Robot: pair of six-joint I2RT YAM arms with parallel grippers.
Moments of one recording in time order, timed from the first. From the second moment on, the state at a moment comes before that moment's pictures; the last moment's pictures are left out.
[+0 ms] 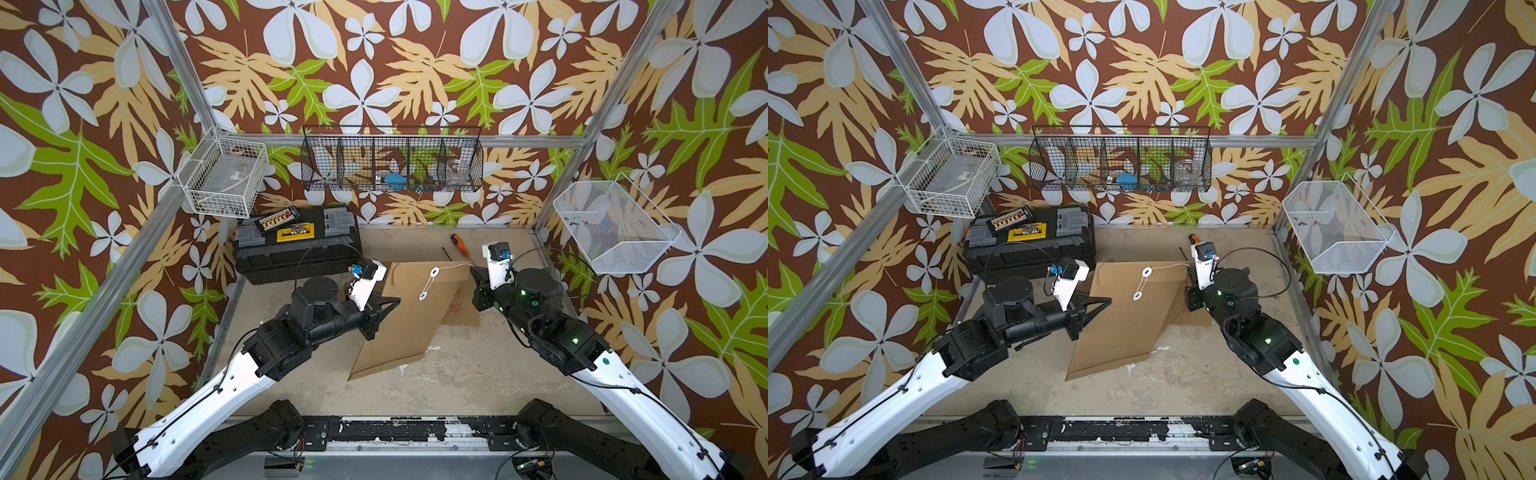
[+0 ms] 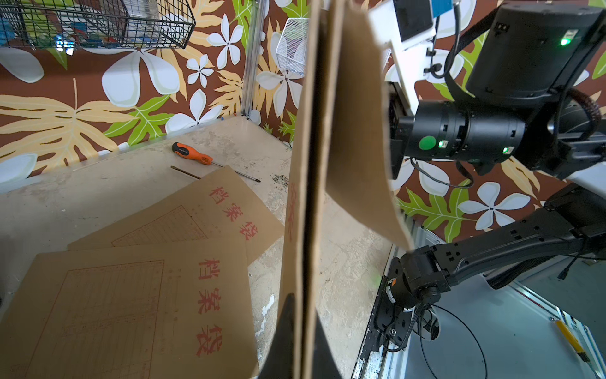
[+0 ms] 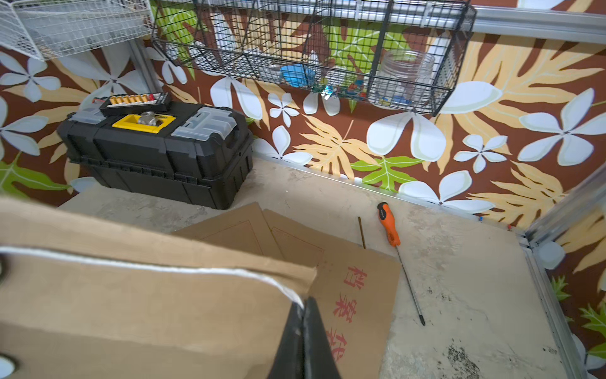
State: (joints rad) left arm -0.81 0.92 1.06 -0.39 0.24 -0.25; right arm 0.60 0.90 1.02 -0.42 0.20 0.04
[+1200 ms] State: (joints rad) left arm -0.81 0.91 1.04 -0.36 0.24 -0.26; right arm 0.60 0.86 0.87 -0.42 -0.14 -0.09
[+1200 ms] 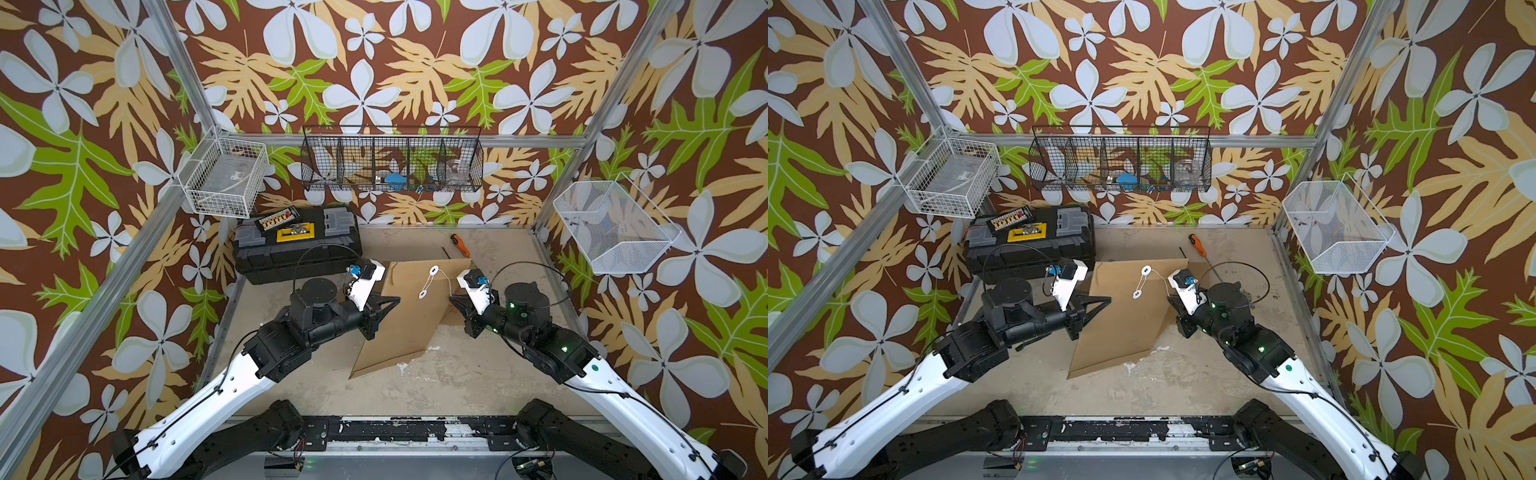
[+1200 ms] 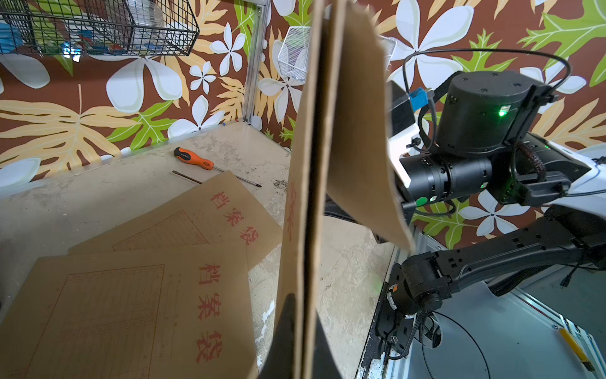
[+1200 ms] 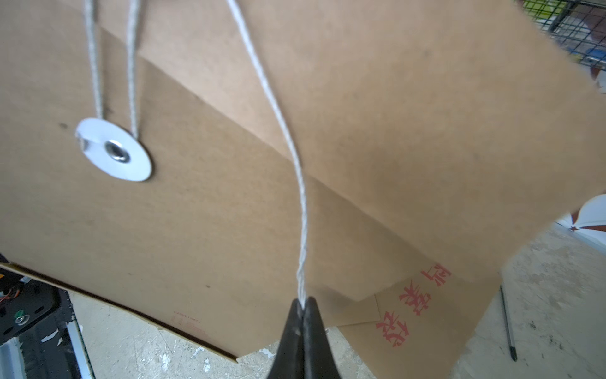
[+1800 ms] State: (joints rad) left arm -0.81 0.92 1.03 -0.34 0.22 -0.28; right arm 0.60 0.87 0.84 -0.40 -0.38 -0.12
